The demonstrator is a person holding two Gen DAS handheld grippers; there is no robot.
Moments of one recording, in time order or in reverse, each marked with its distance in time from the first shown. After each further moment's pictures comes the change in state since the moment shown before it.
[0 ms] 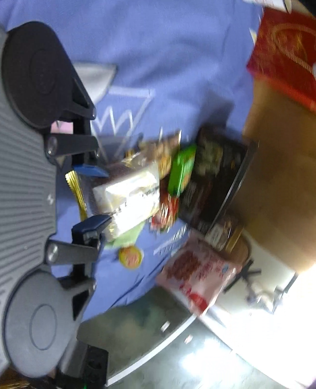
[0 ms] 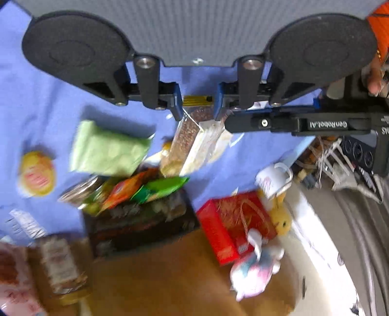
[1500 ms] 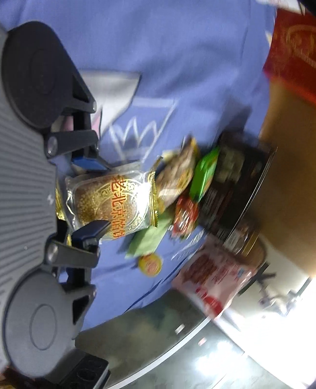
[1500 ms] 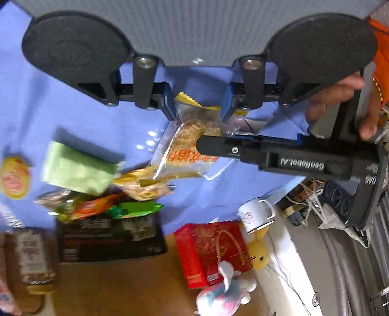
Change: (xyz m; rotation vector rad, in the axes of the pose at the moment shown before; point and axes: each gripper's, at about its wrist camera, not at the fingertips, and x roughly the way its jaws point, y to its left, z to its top) left arm 0.006 0.016 -0.011 0.013 0.075 0.008; right arm 0.009 0.025 -0.036 -0.185 0.119 -0.012
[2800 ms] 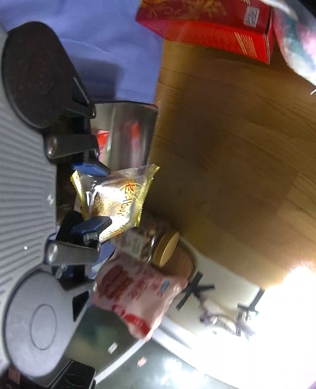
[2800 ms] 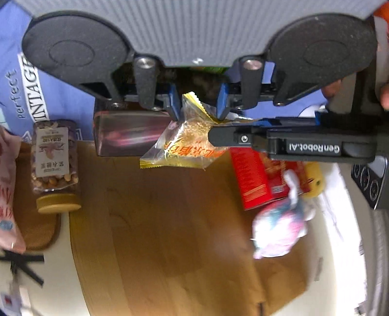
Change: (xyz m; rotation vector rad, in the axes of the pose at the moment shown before) left arm 0.069 -0.017 0.198 0.052 -0.209 0.084; right arm 0.065 -0.098 0.186 0.003 -0.195 -0.110
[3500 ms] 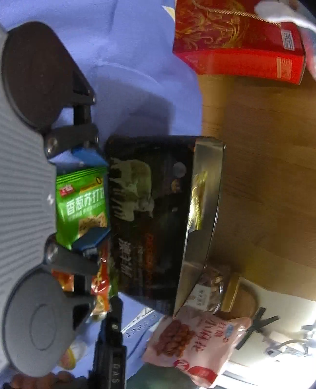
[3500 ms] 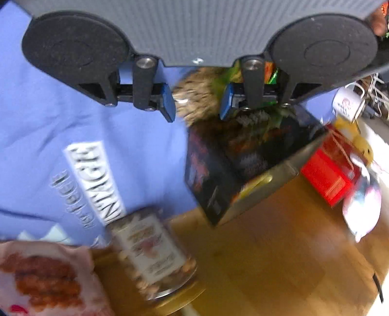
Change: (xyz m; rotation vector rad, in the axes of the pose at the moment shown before) left arm 0.029 0.006 -0.084 0.118 0.100 0.243; right arm -0.018 -0.087 -0.065 0.370 0.169 -0.107
